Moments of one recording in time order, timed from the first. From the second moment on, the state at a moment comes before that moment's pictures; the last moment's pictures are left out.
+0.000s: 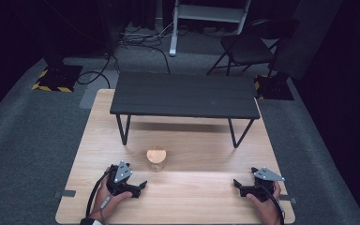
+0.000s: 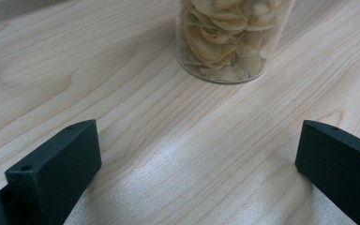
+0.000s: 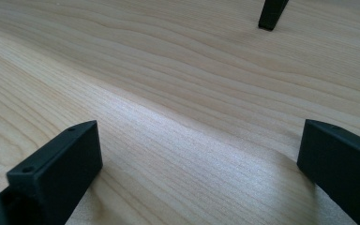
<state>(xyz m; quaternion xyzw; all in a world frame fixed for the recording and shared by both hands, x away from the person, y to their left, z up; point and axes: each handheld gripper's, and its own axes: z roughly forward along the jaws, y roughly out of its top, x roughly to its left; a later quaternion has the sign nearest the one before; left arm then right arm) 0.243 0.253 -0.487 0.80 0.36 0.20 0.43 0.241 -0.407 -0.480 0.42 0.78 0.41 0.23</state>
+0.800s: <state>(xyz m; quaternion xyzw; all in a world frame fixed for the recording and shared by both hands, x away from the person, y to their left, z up) 0.247 0.250 -0.462 0.82 0.33 0.22 0.41 0.241 -0.405 -0.480 0.43 0.78 0.40 0.23</state>
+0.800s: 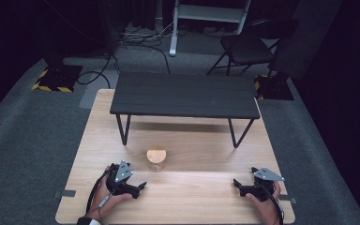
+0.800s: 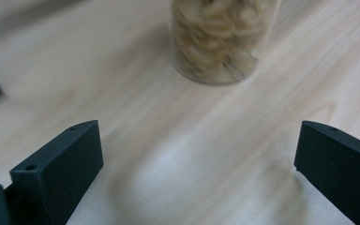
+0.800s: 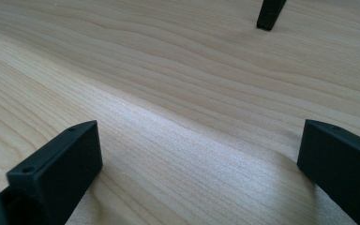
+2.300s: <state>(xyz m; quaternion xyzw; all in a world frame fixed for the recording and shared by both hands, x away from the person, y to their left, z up) 0.342 0.188 -0.428 0.86 0.29 0.15 0.41 0.240 -0.405 -0.480 0.43 0.78 0.40 0.23</state>
